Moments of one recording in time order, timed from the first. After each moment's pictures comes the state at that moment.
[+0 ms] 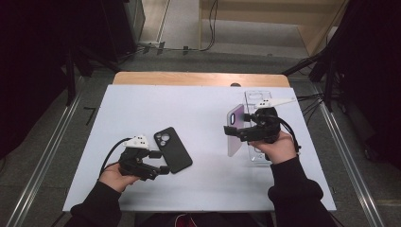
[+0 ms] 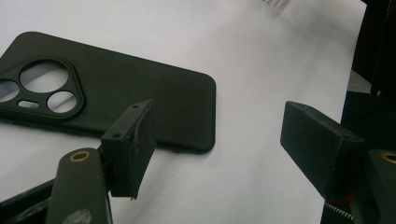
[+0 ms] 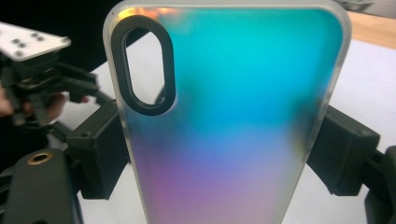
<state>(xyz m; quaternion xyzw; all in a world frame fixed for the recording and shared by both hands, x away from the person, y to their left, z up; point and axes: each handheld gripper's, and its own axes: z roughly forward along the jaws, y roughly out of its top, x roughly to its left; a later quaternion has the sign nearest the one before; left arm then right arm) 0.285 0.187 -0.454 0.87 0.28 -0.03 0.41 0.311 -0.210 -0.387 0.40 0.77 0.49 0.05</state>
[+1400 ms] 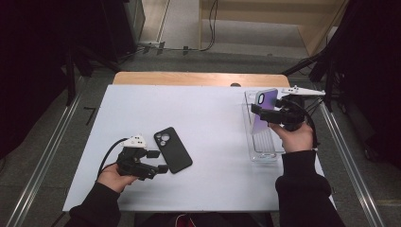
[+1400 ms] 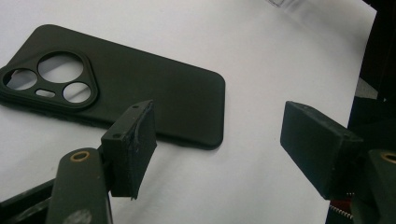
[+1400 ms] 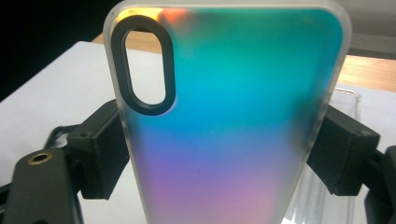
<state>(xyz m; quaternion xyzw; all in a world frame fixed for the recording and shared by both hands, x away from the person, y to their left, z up) 0.285 0.191 -0.454 0.86 0.30 -0.02 0.41 0.328 -0.266 -0.378 0.54 0.69 0.45 0.18</state>
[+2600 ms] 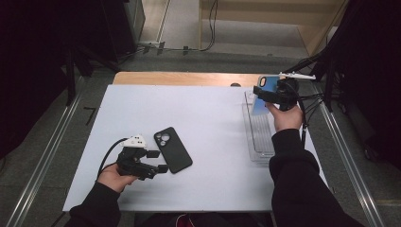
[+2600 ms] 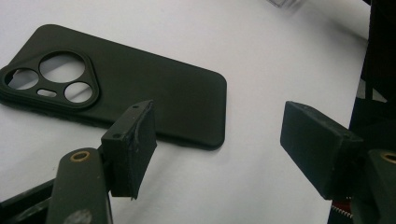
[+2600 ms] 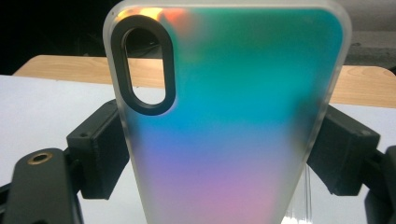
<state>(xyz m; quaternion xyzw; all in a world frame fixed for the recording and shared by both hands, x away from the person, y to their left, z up) 0.286 0.192 -0.455 0.86 0.31 -0.02 0.41 0.401 -0.278 -0.399 0.60 0.64 0.42 0.22</state>
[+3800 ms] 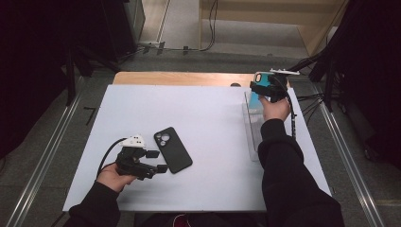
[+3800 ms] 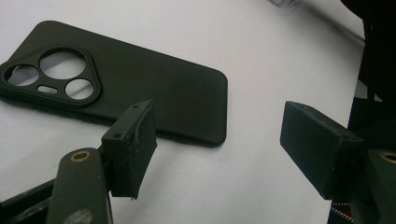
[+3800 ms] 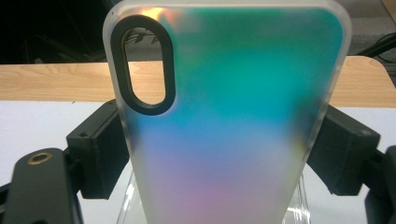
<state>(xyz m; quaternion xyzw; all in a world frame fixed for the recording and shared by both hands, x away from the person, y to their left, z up) 0.288 0.196 -0.458 0.86 0.31 -0.03 0.41 0.464 -0.278 -0.443 0.65 0.61 0.38 0.24</state>
